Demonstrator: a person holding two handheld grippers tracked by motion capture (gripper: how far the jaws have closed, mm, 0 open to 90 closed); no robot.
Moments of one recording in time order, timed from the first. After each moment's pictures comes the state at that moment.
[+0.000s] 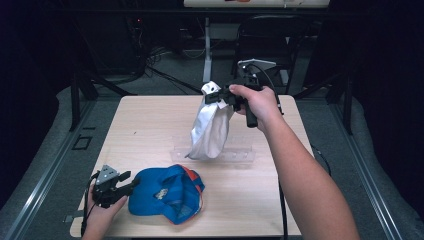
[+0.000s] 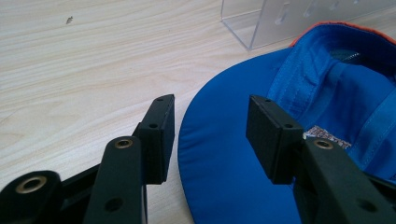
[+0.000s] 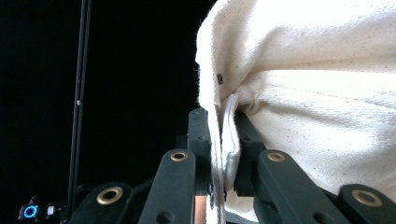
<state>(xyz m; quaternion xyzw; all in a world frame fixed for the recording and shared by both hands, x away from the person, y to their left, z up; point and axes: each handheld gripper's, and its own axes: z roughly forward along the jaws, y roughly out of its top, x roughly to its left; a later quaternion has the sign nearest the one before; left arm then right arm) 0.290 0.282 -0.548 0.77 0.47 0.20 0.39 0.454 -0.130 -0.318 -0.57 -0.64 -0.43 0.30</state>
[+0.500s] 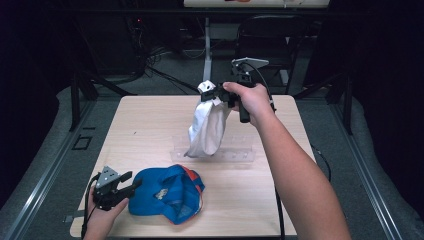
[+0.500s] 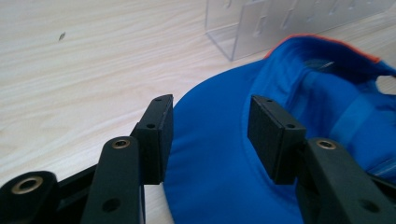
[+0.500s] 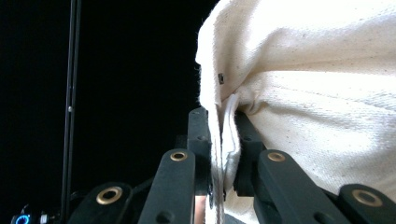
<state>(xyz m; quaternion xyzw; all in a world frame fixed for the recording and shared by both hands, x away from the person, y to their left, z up) 0.280 0.271 -0.538 0.77 0.45 0.21 0.40 0.475 -0.119 -0.326 -0.57 -0.64 -0.42 0.30</state>
